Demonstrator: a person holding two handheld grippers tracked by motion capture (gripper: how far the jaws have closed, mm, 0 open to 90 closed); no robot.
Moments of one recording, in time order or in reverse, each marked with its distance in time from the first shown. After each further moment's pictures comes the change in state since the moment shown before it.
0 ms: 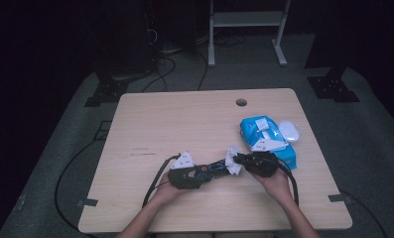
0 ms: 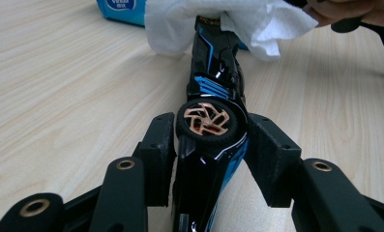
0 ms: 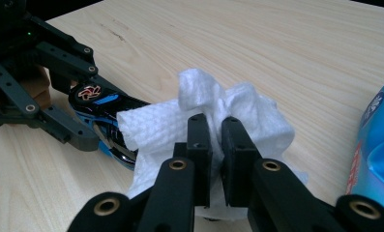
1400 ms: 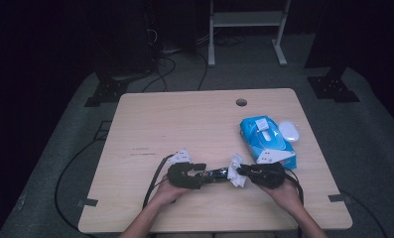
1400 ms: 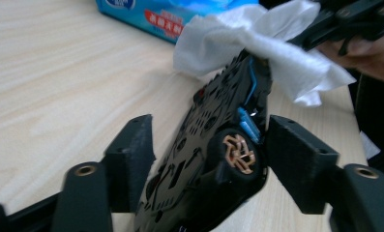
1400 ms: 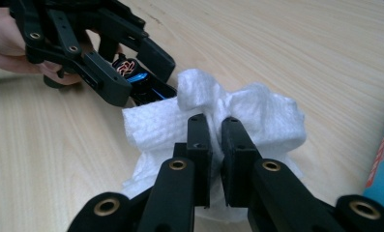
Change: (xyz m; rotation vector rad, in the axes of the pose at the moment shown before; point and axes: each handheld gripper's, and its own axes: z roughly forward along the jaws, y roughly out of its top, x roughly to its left) left arm -0.001 0.003 -0.001 -0.015 -0.063 -0.156; right arm 0.015 -0.016 -0.024 0.017 0.083 -0.083
